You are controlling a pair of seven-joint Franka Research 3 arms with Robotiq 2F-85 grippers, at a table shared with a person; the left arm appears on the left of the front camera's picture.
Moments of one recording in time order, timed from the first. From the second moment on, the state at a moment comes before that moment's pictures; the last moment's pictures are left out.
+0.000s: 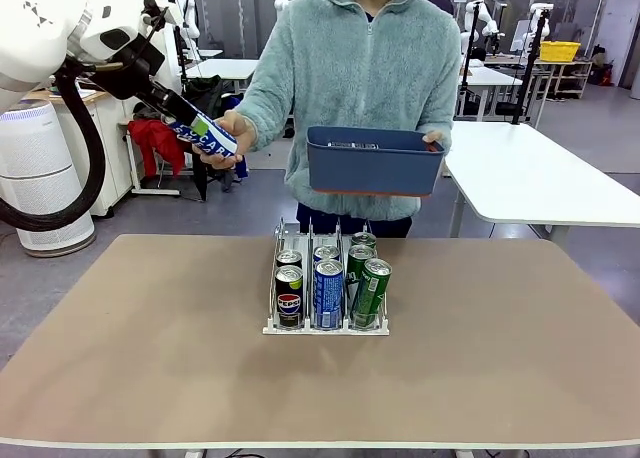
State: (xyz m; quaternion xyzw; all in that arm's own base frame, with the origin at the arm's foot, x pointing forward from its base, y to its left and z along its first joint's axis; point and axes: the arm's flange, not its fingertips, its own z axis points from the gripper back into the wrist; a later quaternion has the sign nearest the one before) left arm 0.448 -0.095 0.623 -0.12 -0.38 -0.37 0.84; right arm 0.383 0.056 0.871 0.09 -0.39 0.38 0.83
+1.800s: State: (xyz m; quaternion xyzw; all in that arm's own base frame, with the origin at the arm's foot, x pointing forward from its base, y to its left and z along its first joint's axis) left arm 0.447 -0.095 0.623 -0.13 -0.37 -0.36 0.85; right arm 0.383 0.056 0.871 0.09 -0.39 0.38 0.83
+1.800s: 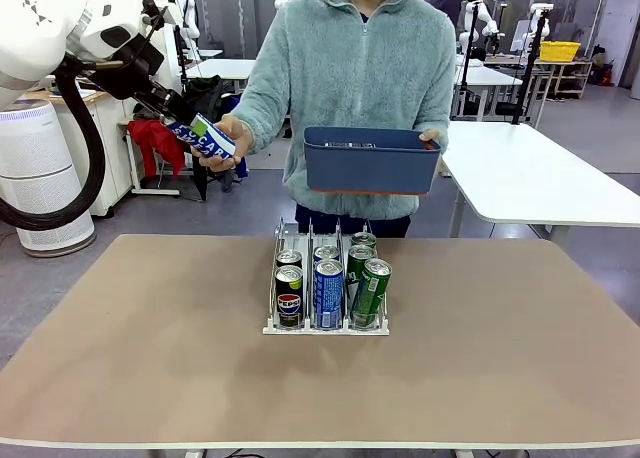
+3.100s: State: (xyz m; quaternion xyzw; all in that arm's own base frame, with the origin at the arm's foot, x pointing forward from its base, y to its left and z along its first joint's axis) left arm 0.448 -0.095 0.622 -0.13 -0.36 -0.36 0.85; right arm 0.383 0.056 0.871 0.09 -0.39 0.38 0.83
